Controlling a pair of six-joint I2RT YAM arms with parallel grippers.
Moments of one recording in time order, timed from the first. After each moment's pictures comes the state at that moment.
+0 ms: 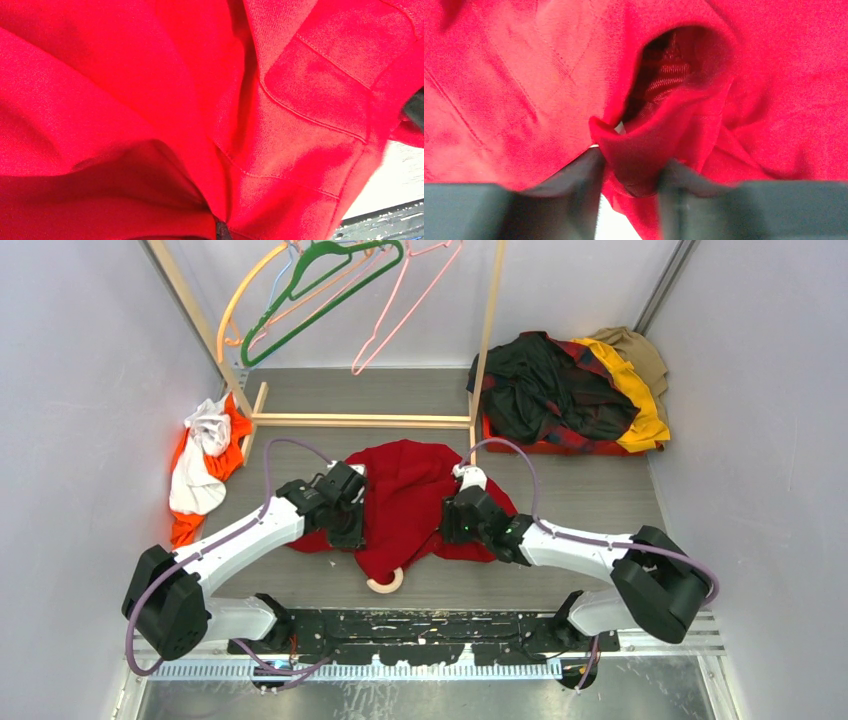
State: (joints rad) left arm -0.66 1.26 0.87 -0.80 0.05 -0.60; right arm 0.83 1.33 0.58 0.02 0.20 0.55
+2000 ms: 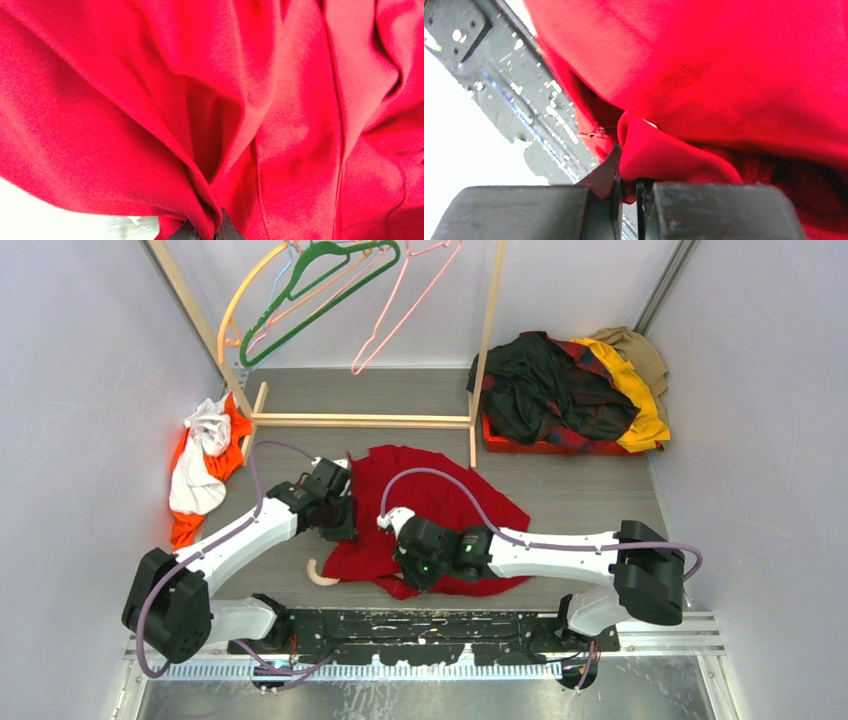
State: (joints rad) left arm -0.55 1.24 0.79 -0.68 0.03 -0.60; right arm 1.21 1.44 0.90 -0.37 0.01 0.45
